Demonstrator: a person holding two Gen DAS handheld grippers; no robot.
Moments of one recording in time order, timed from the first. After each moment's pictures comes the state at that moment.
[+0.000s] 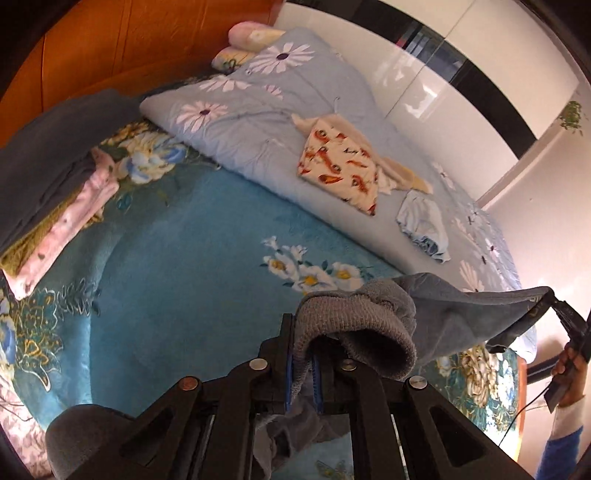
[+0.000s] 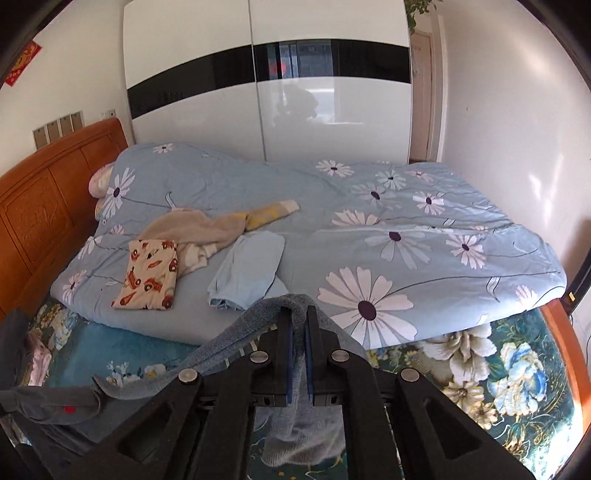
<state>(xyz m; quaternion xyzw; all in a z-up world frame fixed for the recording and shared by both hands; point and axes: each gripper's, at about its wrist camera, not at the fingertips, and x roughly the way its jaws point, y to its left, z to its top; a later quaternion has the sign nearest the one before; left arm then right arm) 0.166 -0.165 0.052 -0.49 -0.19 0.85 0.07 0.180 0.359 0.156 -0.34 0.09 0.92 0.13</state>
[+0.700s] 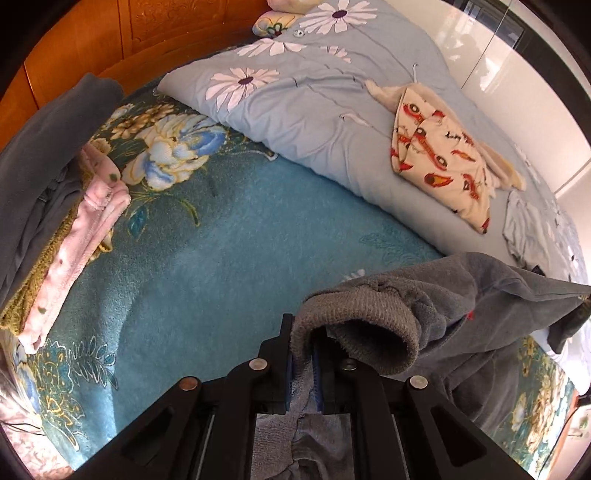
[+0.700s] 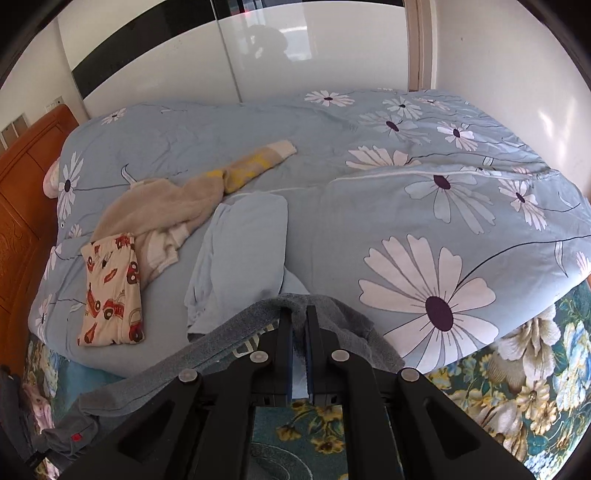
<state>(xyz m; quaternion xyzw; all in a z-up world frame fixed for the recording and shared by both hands) 0.016 -0.176 -0.028 -0.56 -0.11 0.82 -0.03 -0.009 0.381 0.058 -0.45 0.16 0.87 0.15</state>
